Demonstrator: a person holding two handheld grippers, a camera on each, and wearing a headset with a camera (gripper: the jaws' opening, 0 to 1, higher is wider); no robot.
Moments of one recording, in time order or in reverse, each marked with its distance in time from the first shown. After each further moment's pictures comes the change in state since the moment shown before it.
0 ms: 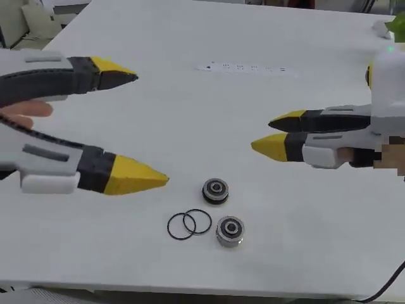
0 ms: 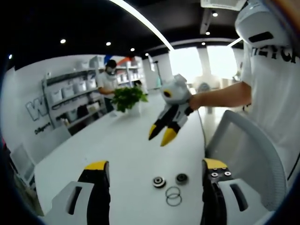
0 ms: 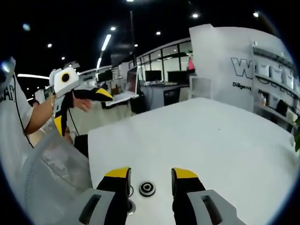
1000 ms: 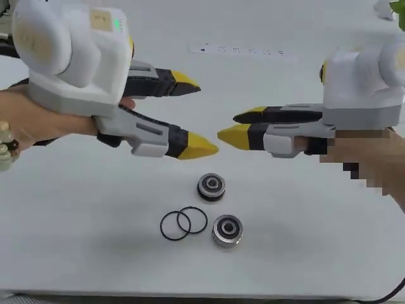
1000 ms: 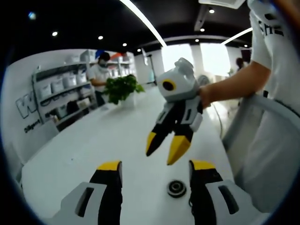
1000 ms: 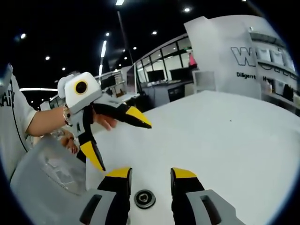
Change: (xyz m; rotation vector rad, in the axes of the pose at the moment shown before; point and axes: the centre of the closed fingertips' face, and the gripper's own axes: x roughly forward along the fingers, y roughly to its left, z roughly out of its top) left arm 0.101 0.046 -0.062 -0.022 0.033 -0.074; right arm 0.057 -0.018 -0.026 0.085 0.002 0.087
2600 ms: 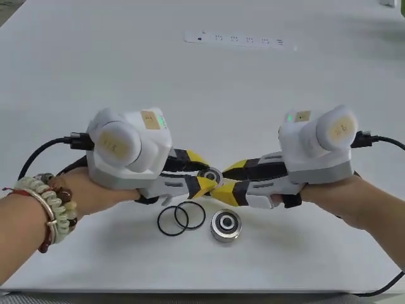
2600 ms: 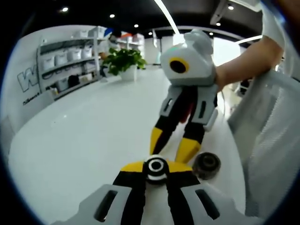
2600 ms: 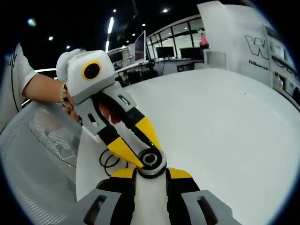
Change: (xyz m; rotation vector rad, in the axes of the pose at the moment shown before) left arm 0.050 -0.045 -0.083 -0.127 0.140 0.015; right arm 0.025 0.015 -0.091 -0.064 0.211 0.048
